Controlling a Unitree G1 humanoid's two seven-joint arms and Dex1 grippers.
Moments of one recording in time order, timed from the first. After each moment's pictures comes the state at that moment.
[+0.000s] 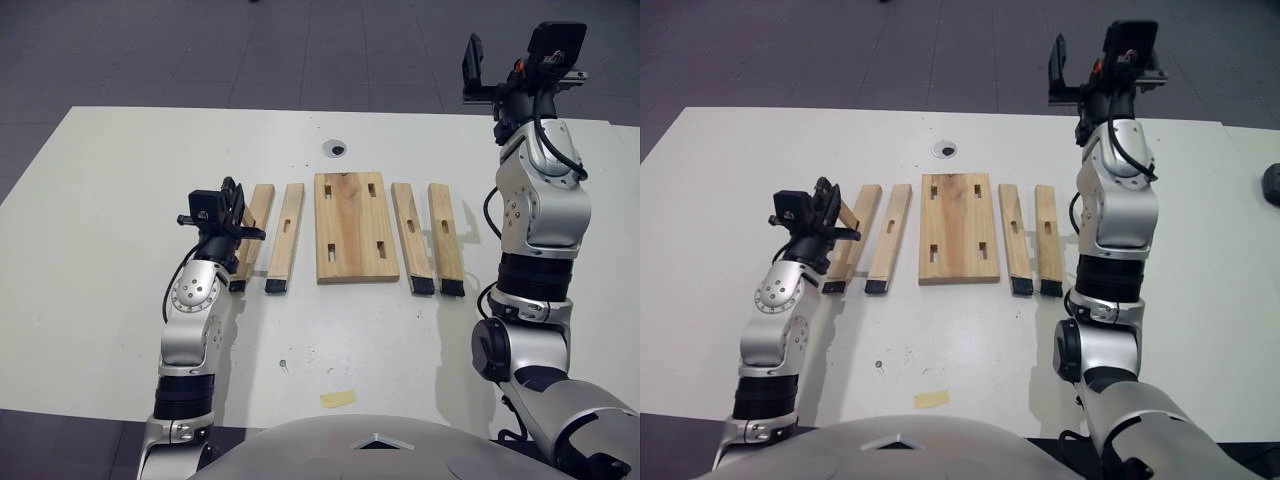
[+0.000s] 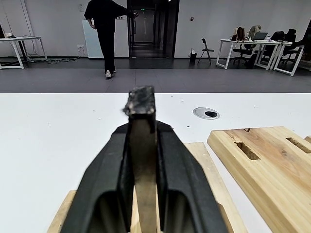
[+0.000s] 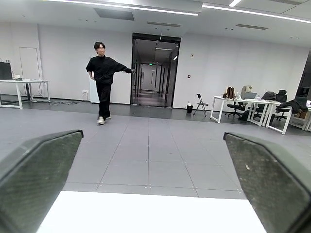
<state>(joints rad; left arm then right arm) 0.00 0.14 0.01 -0.21 -0.16 0.21 -0.05 -0.67 -0.23 -0.21 -0.03 0.08 0.47 0.01</state>
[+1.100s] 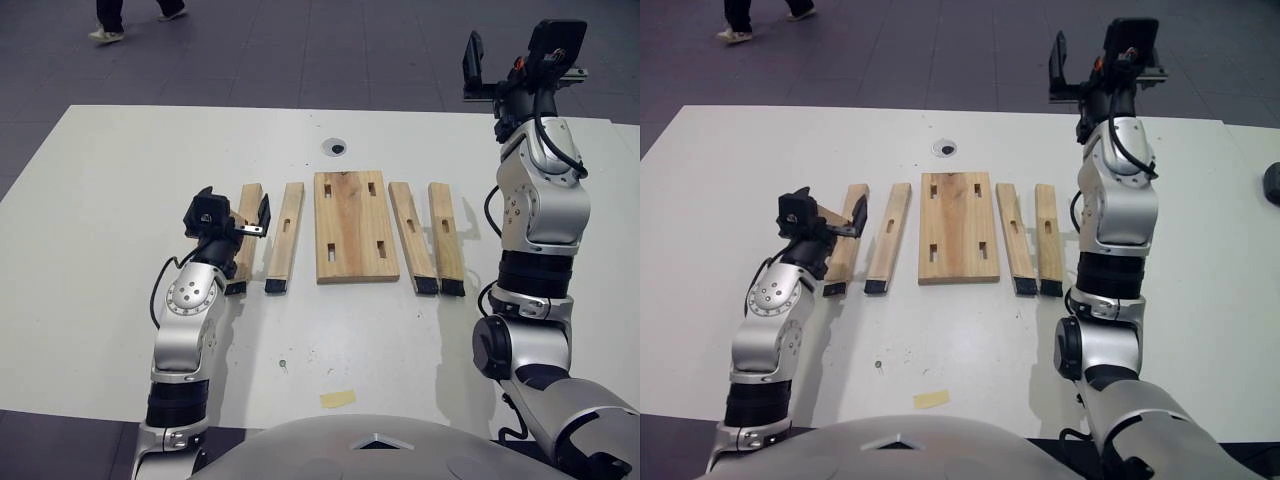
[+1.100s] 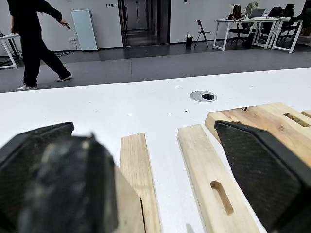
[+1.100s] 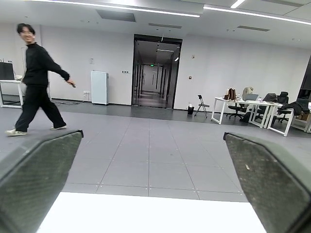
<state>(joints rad) -0.01 0.17 0.01 -0.29 -0.12 0.31 -0.11 -0.68 -0.24 -0.21 0.00 0.08 0.44 0.02</state>
